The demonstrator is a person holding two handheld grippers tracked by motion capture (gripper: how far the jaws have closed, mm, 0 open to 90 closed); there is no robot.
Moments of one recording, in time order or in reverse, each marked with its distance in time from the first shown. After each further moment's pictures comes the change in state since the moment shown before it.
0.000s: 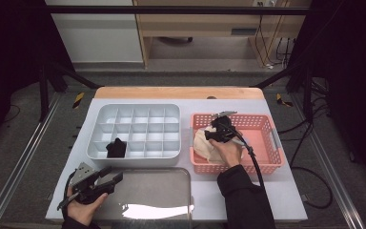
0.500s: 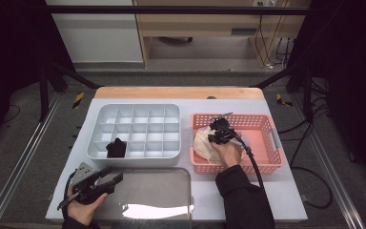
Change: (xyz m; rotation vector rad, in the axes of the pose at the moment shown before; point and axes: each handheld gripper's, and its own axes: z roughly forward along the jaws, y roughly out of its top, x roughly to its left) left arm 0.000 -0.001 0.001 0.006 -0.002 0.001; right arm 0.002 -0.005 0.011 0.130 -0.035 -0.011
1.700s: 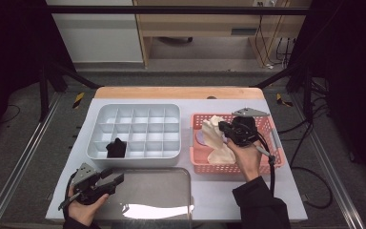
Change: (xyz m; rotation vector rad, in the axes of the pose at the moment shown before) left arm -0.002 0.000 0.000 0.027 -0.005 -0.021; right arm -0.011 -0.010 -0.125 -0.378 0.159 0.027
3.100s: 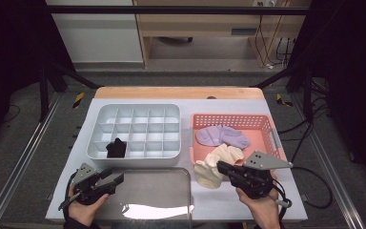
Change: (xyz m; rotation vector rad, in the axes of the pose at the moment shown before) left arm -0.001 0.000 0.000 0.009 0.009 -0.007; right arm 0.052 -0.071 -0.093 -0.060 0.260 -0.111
